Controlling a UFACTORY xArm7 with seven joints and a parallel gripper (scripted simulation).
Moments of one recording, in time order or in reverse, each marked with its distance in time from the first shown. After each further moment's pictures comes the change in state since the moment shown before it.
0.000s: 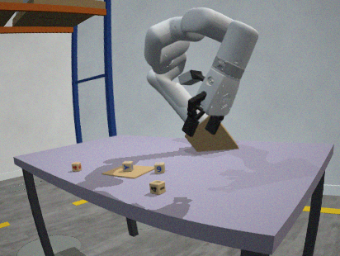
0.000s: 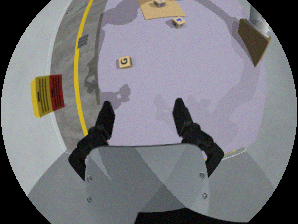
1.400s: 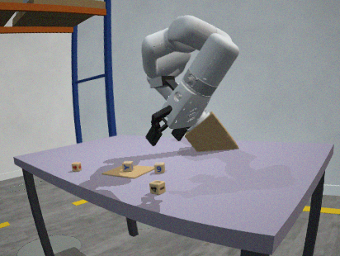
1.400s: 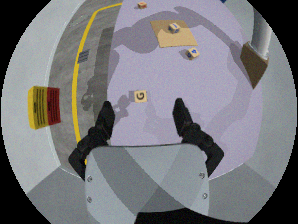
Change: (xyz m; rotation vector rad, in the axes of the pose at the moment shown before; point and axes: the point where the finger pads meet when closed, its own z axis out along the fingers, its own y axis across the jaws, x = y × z) arm 0.052 -0.047 0.051 -0.037 0.197 -0.061
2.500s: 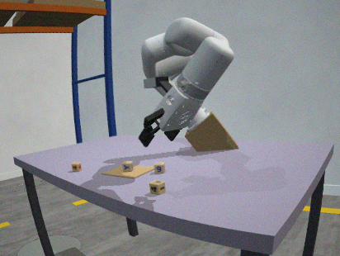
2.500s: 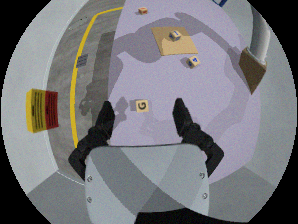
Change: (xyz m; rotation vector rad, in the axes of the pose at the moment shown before) arm 0.013 -0.007 0.013 -0.019 0.052 -0.021
